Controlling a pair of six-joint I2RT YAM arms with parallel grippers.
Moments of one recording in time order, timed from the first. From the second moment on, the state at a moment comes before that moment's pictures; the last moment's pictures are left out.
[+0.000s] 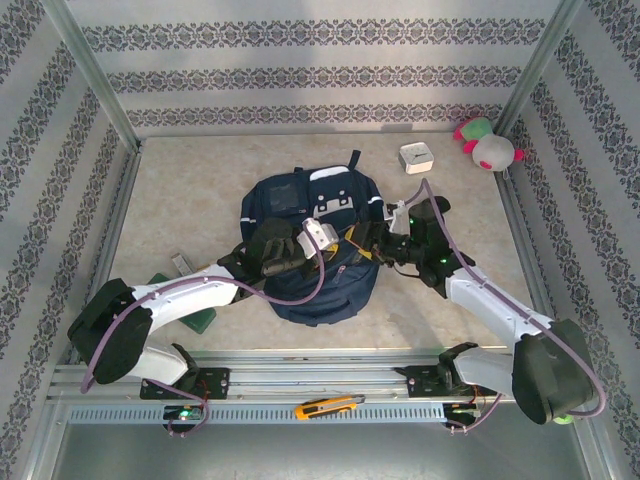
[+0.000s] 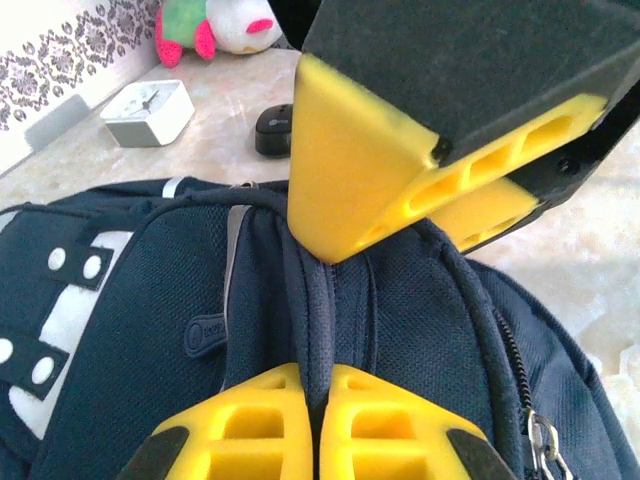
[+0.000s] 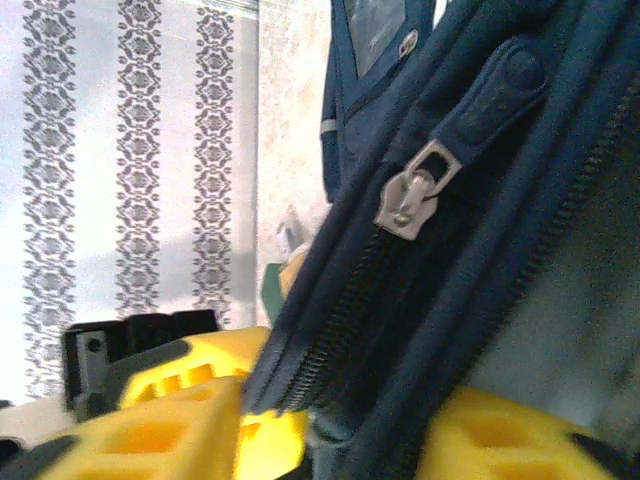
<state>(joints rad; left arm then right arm) -0.75 1.41 0.76 0.27 0.24 0.23 0.37 1.17 0.64 0.05 -0.67 1.05</state>
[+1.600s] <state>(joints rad) -0.90 1.24 0.67 -0.07 0.00 -0.79 0.65 1.18 0.57 0.25 -0.22 1.20</state>
